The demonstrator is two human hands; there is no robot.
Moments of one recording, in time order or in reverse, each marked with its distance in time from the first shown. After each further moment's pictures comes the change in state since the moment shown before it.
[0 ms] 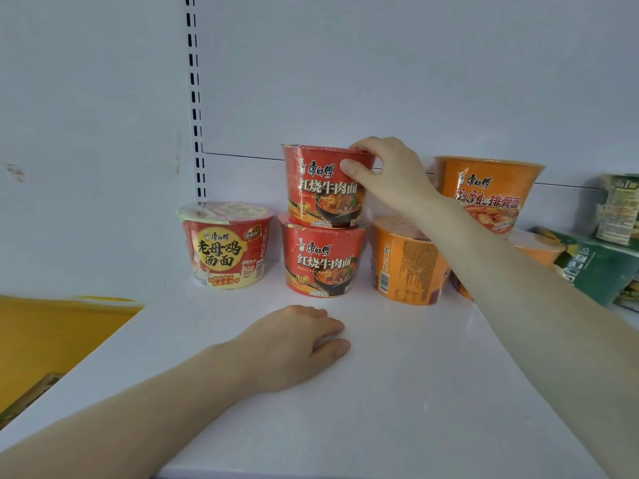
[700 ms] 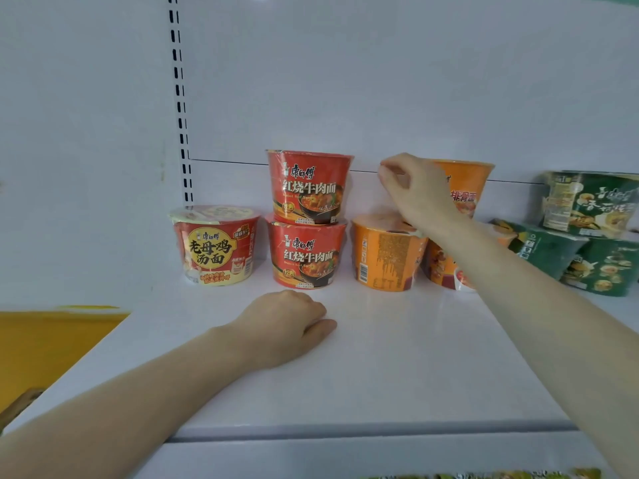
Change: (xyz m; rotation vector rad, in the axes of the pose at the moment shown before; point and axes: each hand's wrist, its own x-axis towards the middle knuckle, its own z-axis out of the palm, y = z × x) left_hand 0.000 0.000 0.002 0.234 0.070 0.043; right_hand -0.050 0.014 -0.035 -0.040 0.182 0.083
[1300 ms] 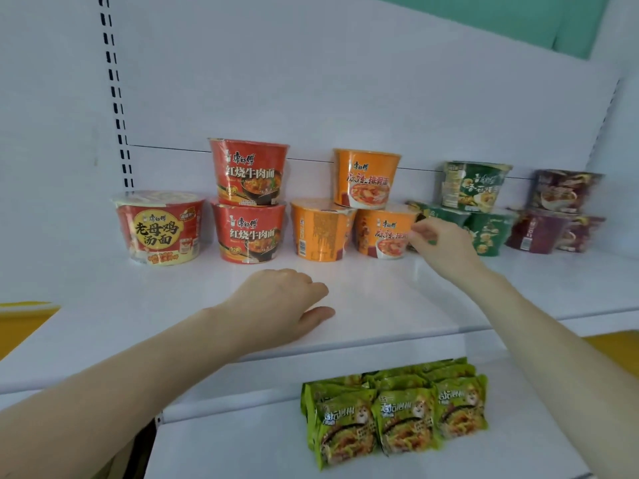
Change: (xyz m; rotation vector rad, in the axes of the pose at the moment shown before) left_hand -0.021 0.072 -0.027 0.099 0.184 0.275; right_hand -0.124 0.057 -0.096 -0.174 -0.112 0.423
